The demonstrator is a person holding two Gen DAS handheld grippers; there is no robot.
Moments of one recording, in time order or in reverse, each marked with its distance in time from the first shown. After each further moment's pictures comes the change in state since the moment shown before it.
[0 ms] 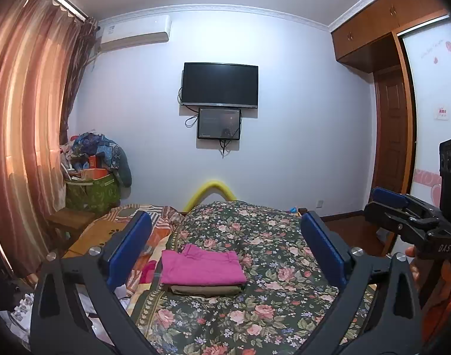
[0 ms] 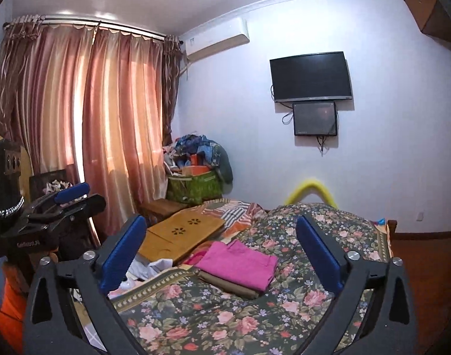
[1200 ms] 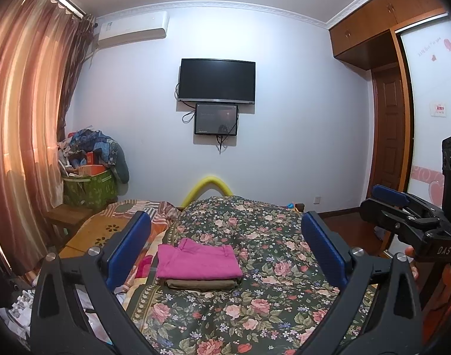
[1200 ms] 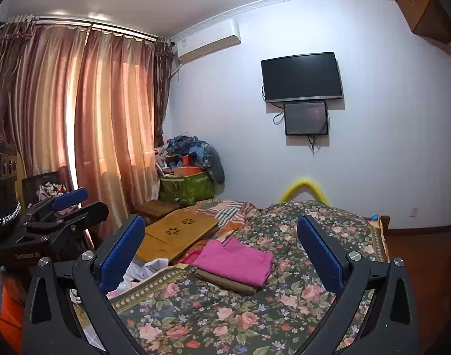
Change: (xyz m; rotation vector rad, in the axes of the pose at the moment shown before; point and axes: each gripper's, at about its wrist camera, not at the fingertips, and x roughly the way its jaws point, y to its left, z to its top) left arm 0.001 -0.001 -0.012 0.001 0.017 -0.016; right arm -0.016 0.012 -0.007 0.011 -0.006 -0.052
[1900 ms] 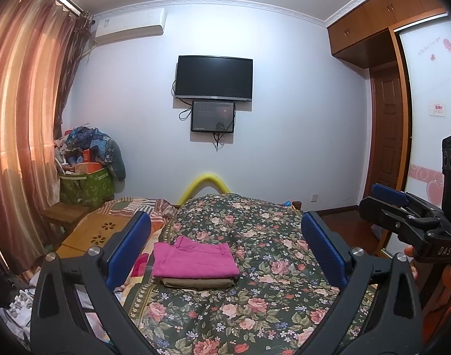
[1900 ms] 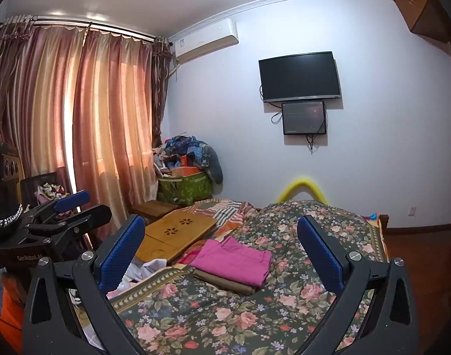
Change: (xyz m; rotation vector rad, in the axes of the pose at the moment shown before) left arm 0.006 0.001 -0.003 0.000 0.012 -0.017; right arm 0.001 -0.002 0.000 0.004 0.002 -0.006
